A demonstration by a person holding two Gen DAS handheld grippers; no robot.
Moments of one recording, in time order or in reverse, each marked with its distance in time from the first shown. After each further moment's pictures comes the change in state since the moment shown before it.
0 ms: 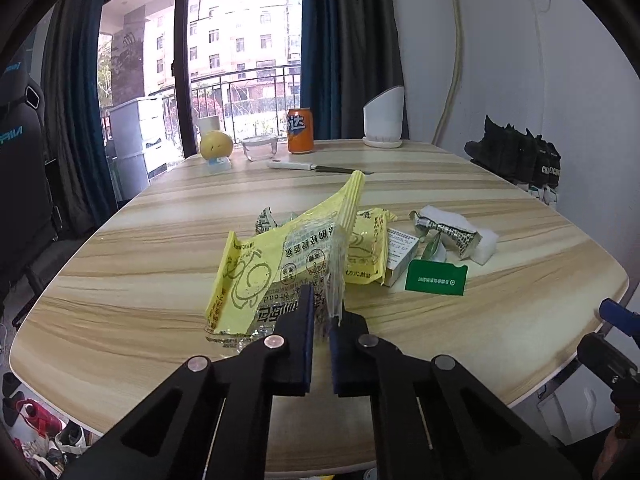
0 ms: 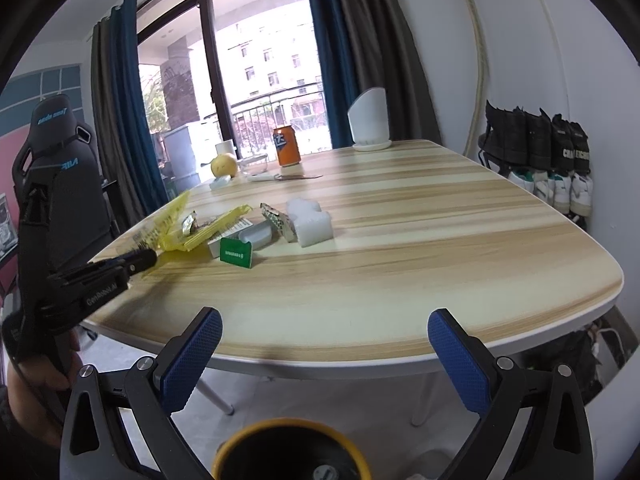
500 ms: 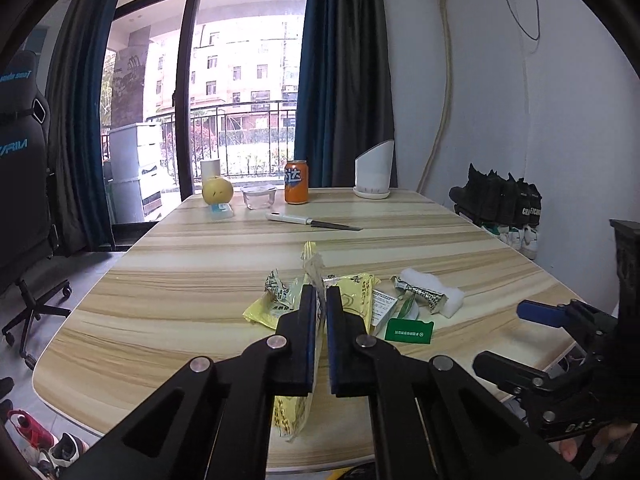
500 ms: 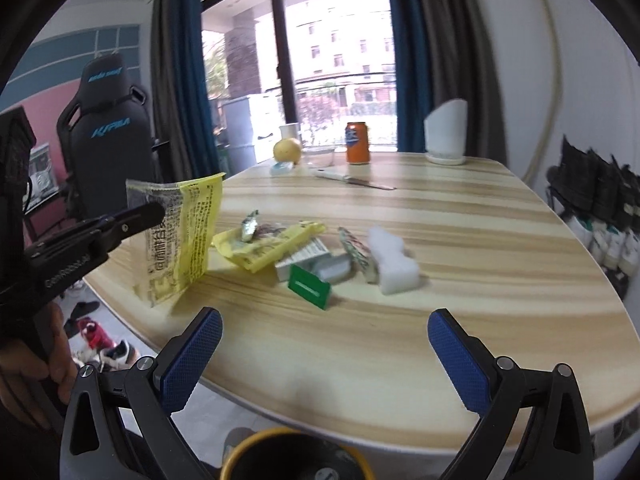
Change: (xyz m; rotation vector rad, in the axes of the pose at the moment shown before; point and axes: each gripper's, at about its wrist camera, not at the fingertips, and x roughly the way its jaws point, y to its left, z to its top) left arm -0.036 0.013 0.029 -0.026 -0.129 -0.057; right arm 0.033 0.049 0.050 -0.202 0.083 0.178
